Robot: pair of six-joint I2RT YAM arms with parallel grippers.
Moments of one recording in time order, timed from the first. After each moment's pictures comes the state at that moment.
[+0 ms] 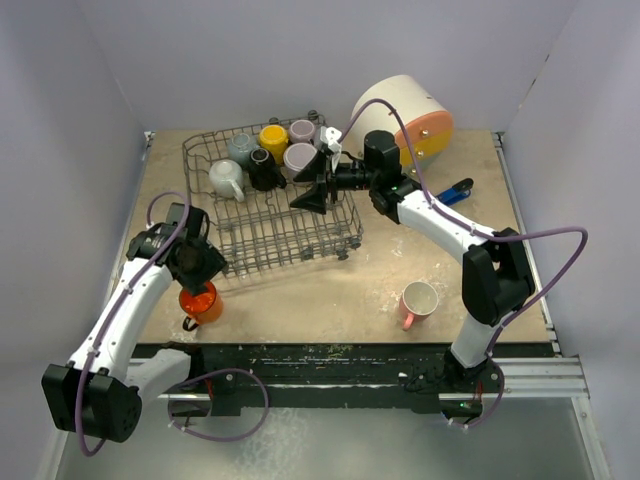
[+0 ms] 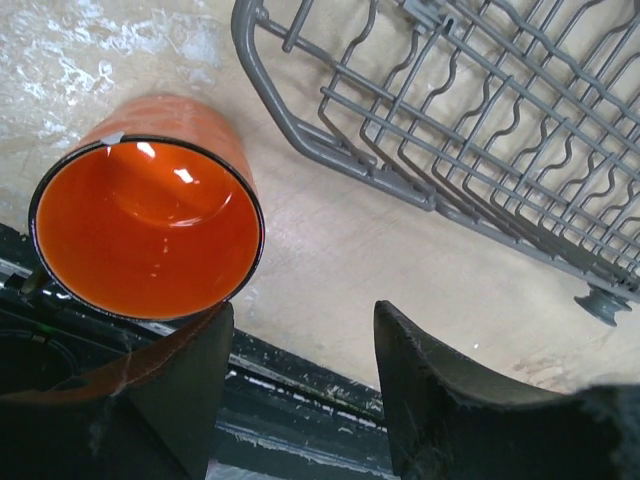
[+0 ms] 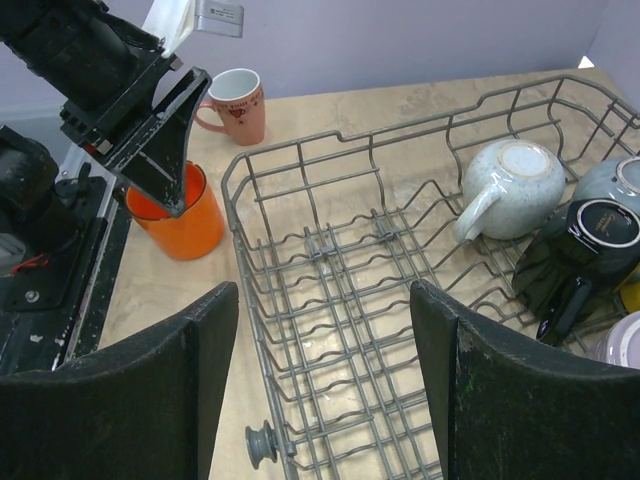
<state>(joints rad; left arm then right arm) -0.18 1.04 0.94 -1.10 -0.09 -0.96 0.53 1.75 1.36 0.26 -0.96 -0.06</state>
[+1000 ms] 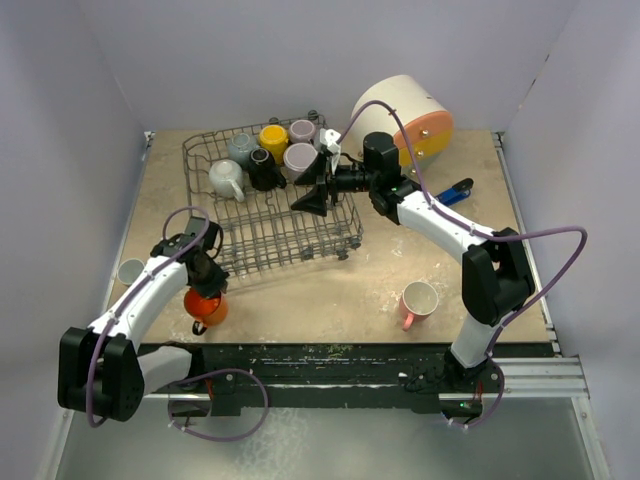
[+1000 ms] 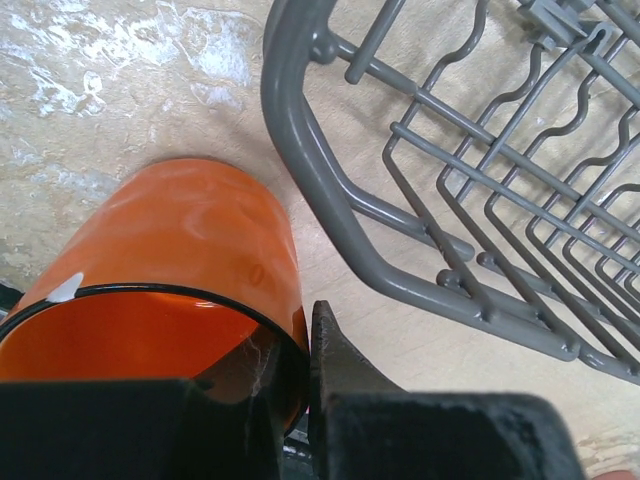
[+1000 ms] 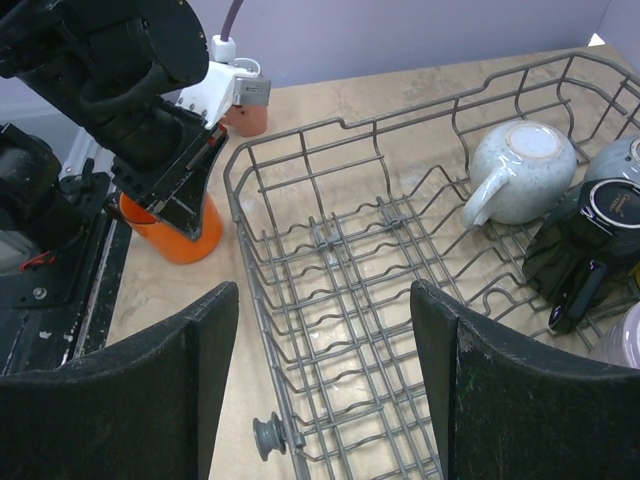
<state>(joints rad) -0.20 1.16 0.73 -0.88 -0.13 -0.98 0.53 1.75 1.35 0.24 -0.95 -0.06</state>
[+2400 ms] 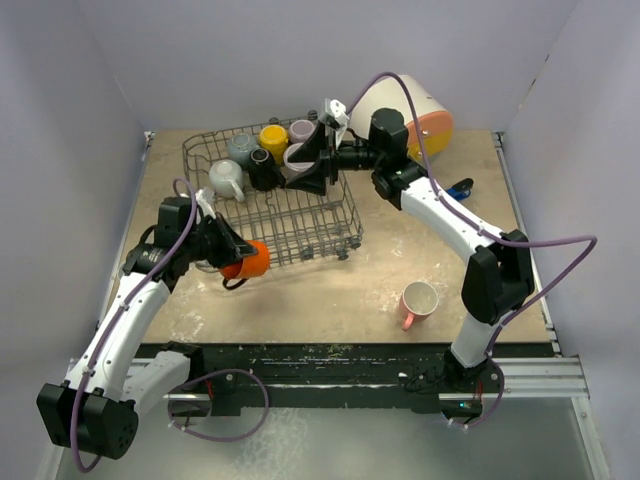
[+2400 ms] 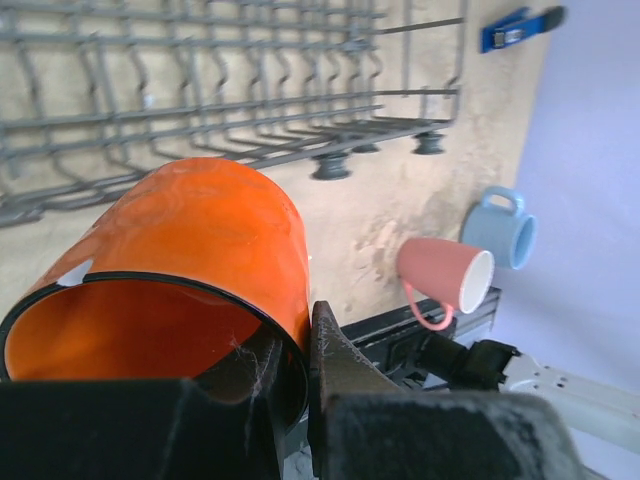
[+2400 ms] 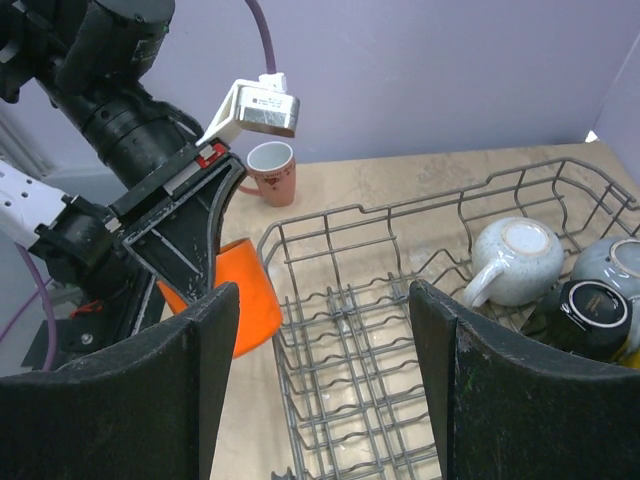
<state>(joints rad) -0.20 0.95 0.88 -0.71 0.37 -0.77 0.52 1.76 1.53 0.26 -1.03 0.09</state>
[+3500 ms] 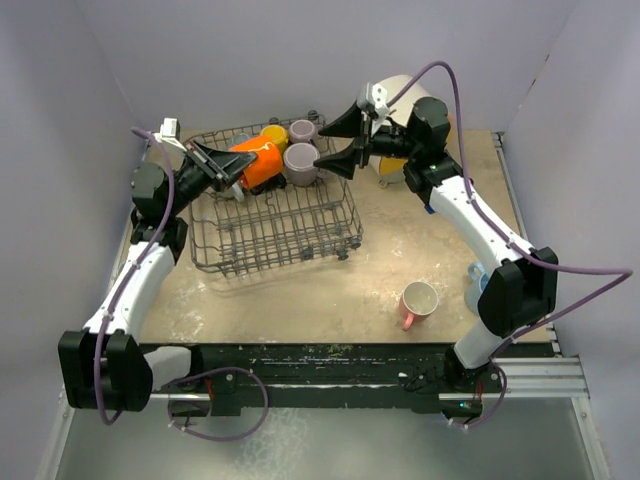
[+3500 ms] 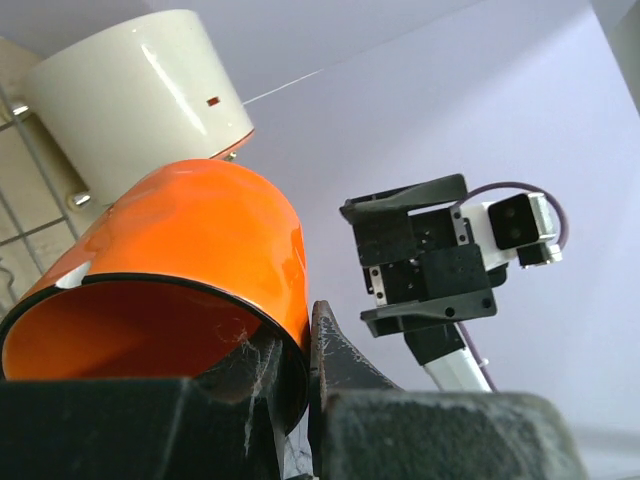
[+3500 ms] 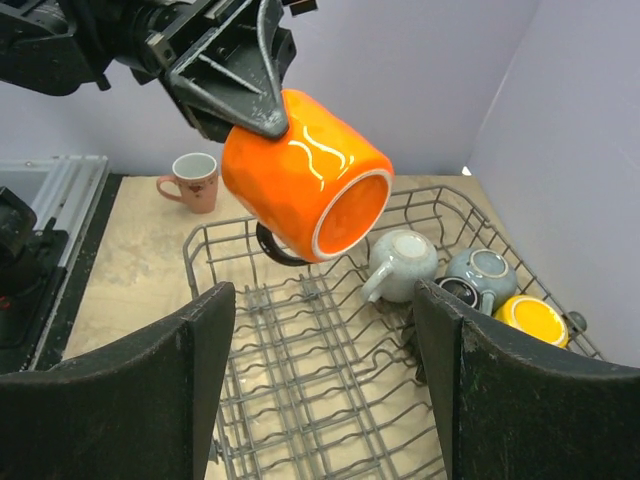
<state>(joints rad) -0.05 1.16 0.90 0.43 0.65 -1.31 0.40 1.64 1.52 0.26 -1.04 0.00</state>
